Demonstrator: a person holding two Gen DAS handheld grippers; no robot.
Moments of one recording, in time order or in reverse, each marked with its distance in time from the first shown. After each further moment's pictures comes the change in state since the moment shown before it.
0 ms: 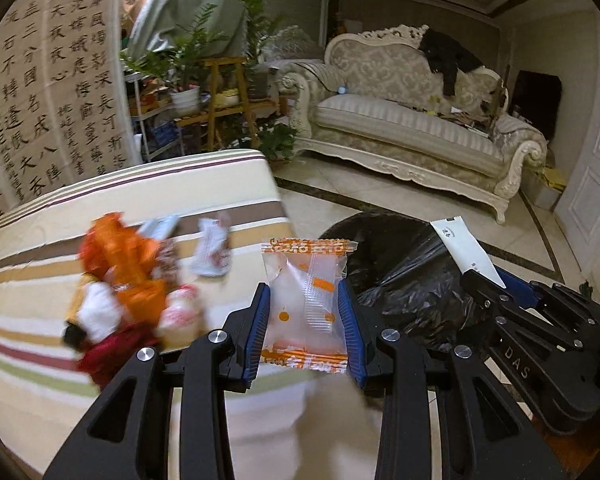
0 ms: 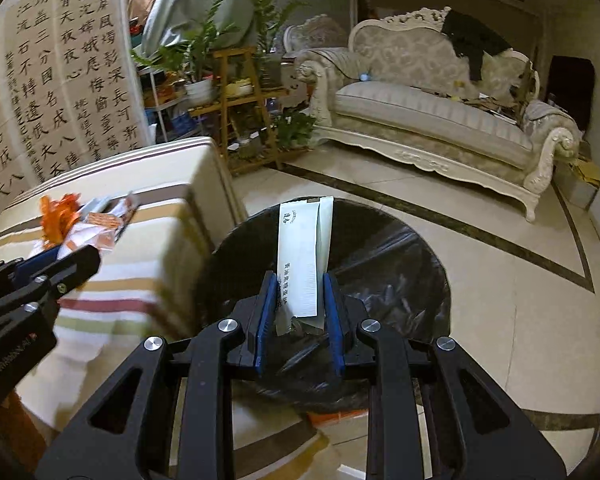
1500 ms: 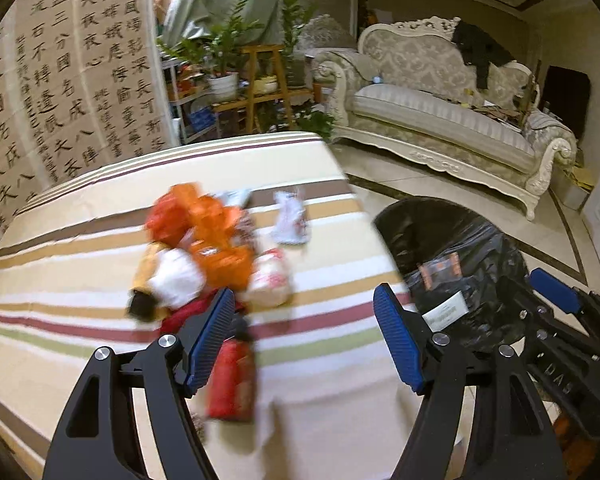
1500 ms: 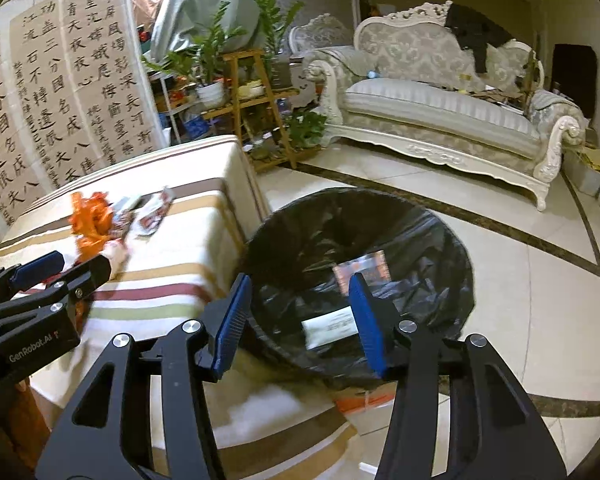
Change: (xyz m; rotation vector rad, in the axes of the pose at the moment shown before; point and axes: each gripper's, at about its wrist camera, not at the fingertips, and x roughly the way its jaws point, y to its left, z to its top) left arm -0.032 0.058 -0.015 -0.047 0.046 0.128; right arm -0.026 0.033 -0.015 0.028 0.004 0.067
